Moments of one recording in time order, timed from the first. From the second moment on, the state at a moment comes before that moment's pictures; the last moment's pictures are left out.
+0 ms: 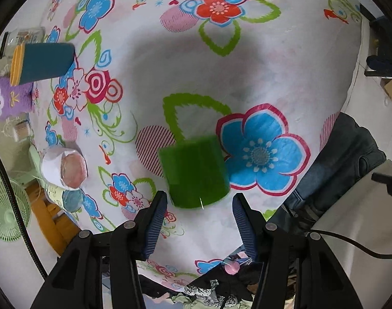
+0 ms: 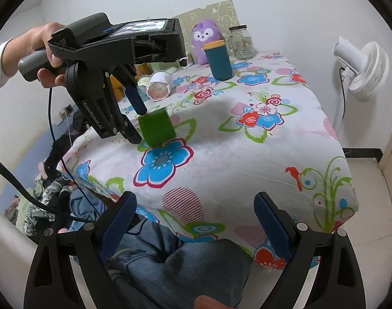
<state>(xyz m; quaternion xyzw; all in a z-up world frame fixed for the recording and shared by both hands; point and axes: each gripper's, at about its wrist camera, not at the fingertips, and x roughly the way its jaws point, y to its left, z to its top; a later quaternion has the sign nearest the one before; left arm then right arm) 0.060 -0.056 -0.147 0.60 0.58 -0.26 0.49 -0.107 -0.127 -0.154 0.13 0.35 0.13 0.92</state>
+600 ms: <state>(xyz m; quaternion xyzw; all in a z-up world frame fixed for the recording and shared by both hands) 0.064 -0.076 -0.128 0.53 0.61 -0.31 0.50 -0.109 -0.133 -0.157 0.14 0.35 0.12 0.92</state>
